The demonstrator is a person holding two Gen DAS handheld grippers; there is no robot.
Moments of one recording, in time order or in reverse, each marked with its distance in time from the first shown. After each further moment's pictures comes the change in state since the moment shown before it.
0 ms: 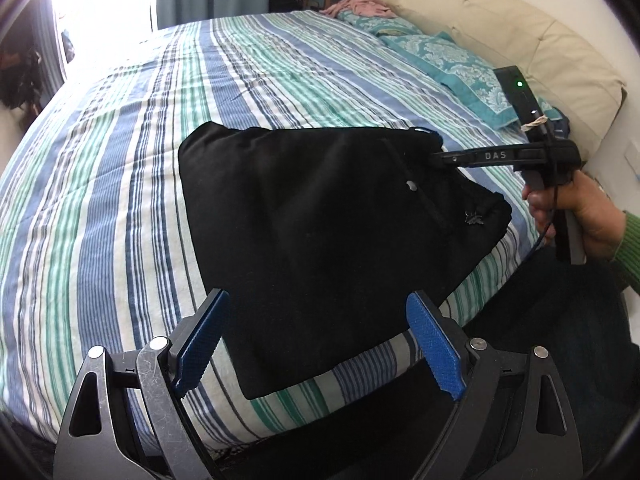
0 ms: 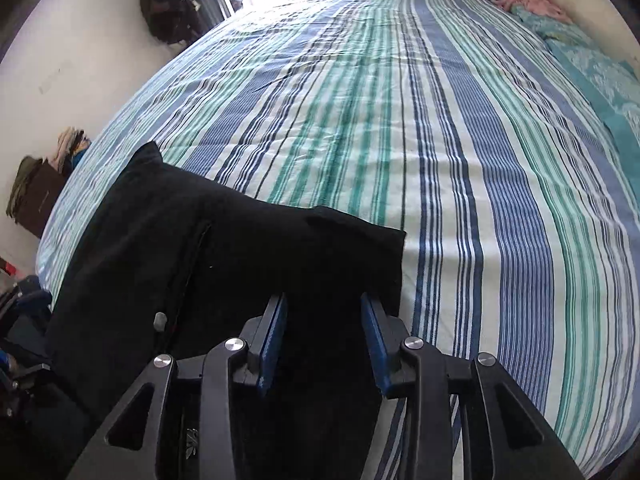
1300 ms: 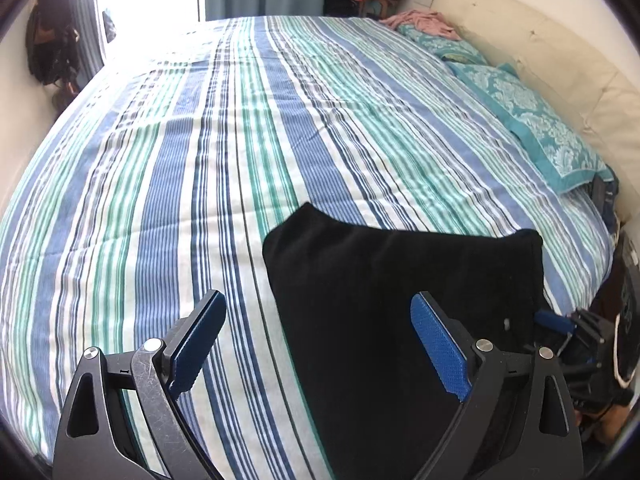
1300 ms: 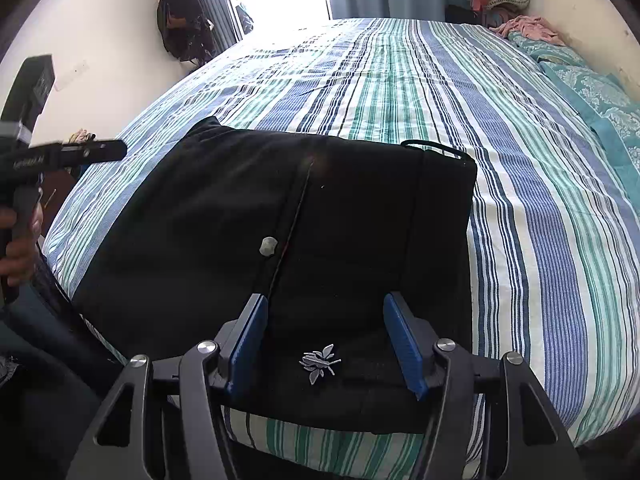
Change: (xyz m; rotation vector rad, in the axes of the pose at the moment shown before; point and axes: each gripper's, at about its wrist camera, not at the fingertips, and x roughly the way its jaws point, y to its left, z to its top) left arm 0.043 0.073 0.111 -0.105 0.012 0.130; right arm -0.022 0.071 -0.073 -0.084 -0.098 -0.036
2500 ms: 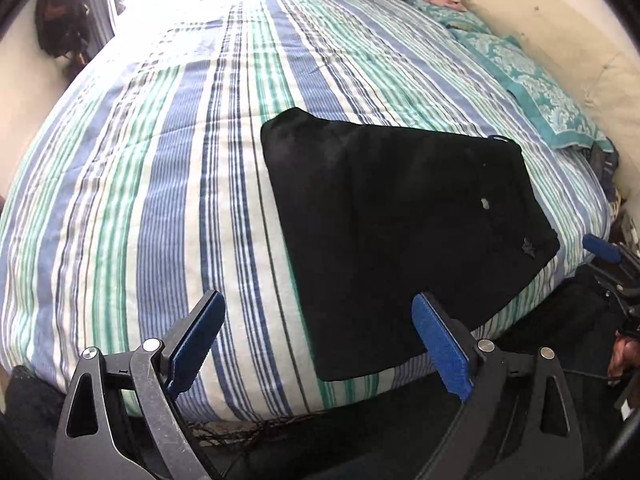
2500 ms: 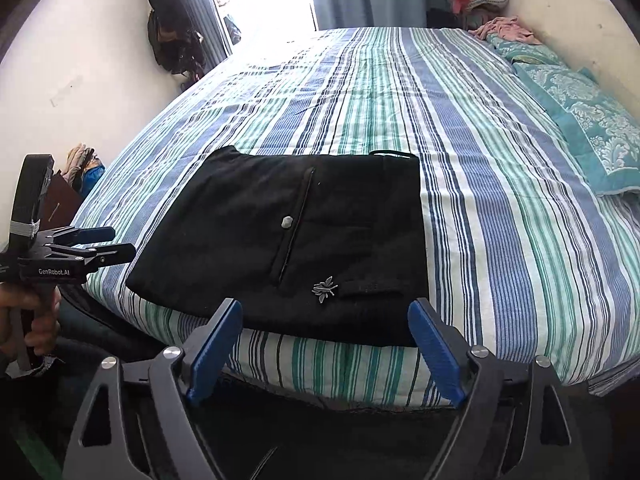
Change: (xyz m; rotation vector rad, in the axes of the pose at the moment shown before) left arm -0.057 -0.019 -0.098 -0.040 0.104 0.035; right arm -0.088 0.005 -0.019 0.060 -0.024 -0.026
